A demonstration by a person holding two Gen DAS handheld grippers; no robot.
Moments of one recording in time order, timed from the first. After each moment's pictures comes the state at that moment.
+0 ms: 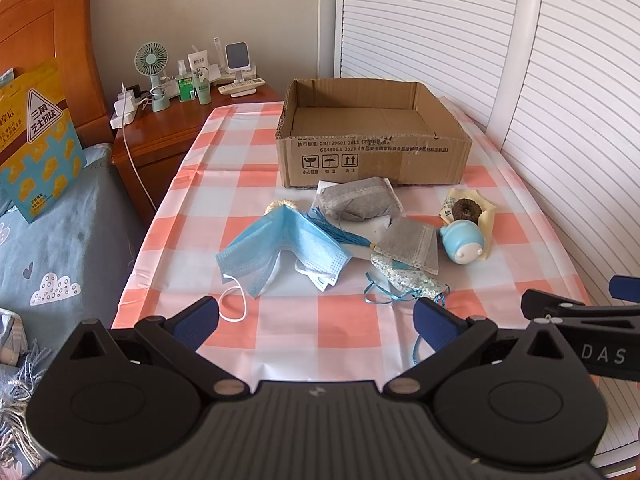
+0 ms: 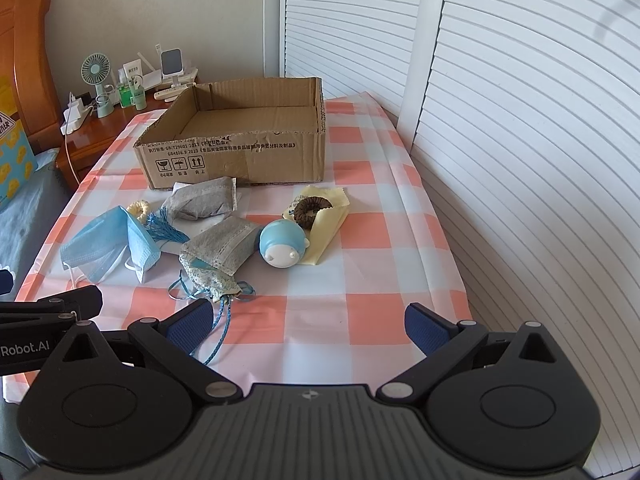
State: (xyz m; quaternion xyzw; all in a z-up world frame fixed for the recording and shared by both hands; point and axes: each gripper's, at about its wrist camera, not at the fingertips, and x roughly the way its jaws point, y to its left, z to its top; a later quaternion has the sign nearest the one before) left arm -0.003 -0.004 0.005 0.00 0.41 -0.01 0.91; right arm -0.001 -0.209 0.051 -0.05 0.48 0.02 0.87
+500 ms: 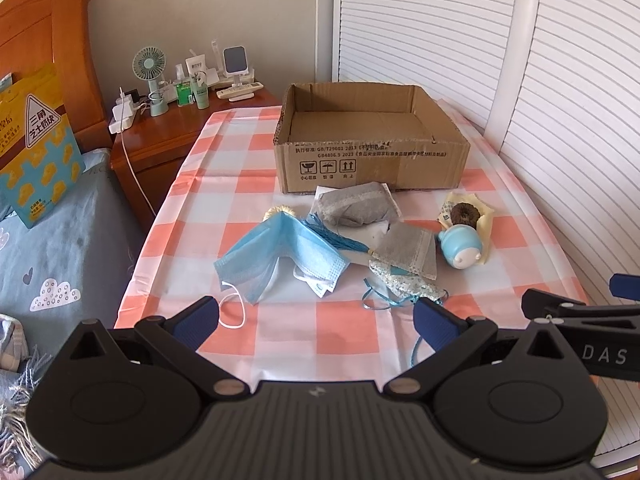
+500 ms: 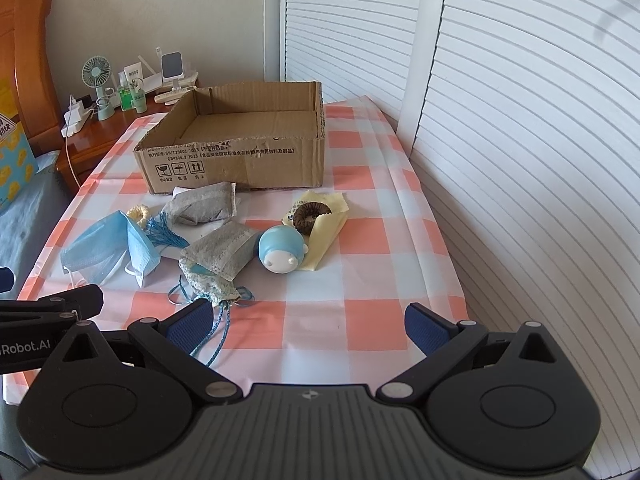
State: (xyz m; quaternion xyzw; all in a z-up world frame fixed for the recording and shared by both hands) left arm 0.002 -0.003 0.012 0.01 0.40 -0.01 0.92; right arm 0.002 -0.210 0.056 -0.05 0.48 0.02 0.88
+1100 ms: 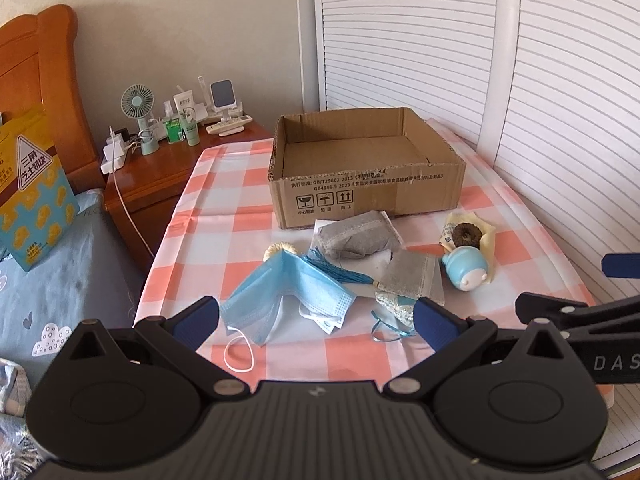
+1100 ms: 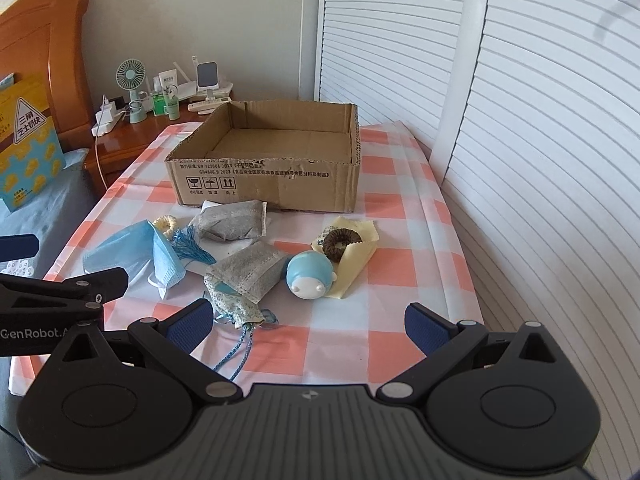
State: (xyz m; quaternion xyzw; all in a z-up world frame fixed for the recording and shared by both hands) left arm 0.012 0.001 0.009 0.04 0.35 -0.03 0.93; right arm 0.009 -0.199 0.052 -0.06 0.45 0.08 0.89
